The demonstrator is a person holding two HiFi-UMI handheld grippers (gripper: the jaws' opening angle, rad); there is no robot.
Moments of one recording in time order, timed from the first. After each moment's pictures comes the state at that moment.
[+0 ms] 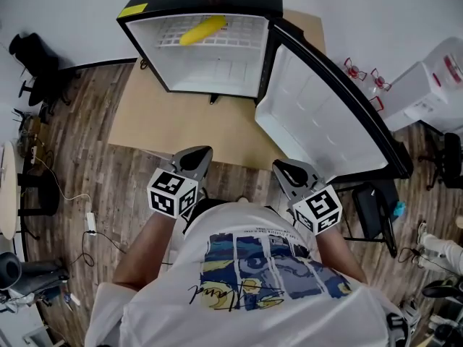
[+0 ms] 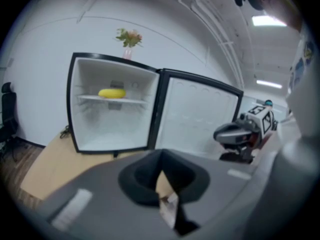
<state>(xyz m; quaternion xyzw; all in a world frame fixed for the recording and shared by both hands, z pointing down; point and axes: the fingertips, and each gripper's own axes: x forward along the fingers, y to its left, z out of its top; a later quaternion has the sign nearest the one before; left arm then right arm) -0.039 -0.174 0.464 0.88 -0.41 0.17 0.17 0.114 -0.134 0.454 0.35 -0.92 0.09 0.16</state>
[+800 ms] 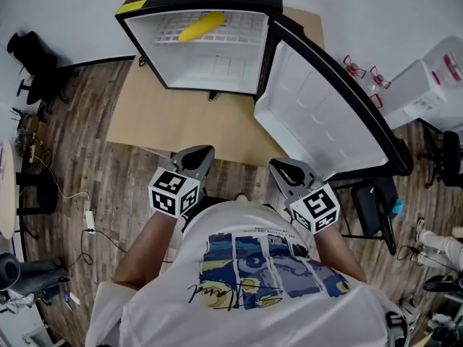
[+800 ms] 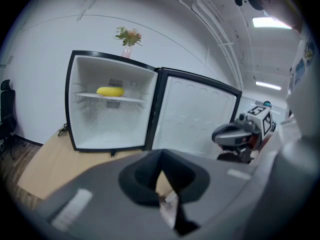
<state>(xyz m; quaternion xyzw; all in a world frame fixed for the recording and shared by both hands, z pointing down) -0.032 -0.168 0.466 0.88 -0.40 0.17 0.18 0.106 -0.128 0.455 0.34 -0.92 0.09 0.16</state>
